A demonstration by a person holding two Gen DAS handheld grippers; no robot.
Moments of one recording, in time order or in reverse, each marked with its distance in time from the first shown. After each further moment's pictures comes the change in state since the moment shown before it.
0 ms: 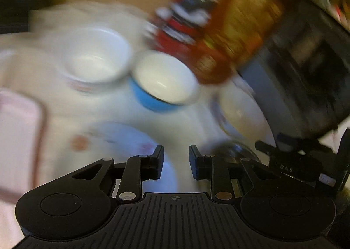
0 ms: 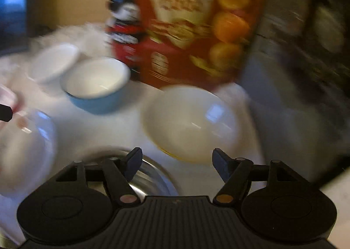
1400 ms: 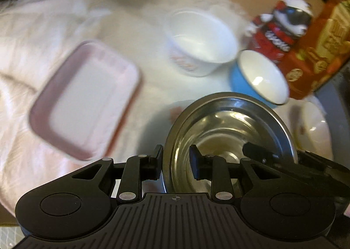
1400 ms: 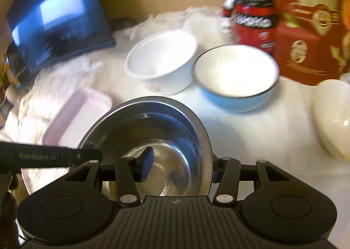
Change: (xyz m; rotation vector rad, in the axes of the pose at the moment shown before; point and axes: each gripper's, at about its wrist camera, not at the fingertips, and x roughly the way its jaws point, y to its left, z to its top) left arm -0.028 0.077 -0.043 -0.303 -0.026 0.359; right arm 0.029 0.157 0.043 -0.023 0.105 0.509
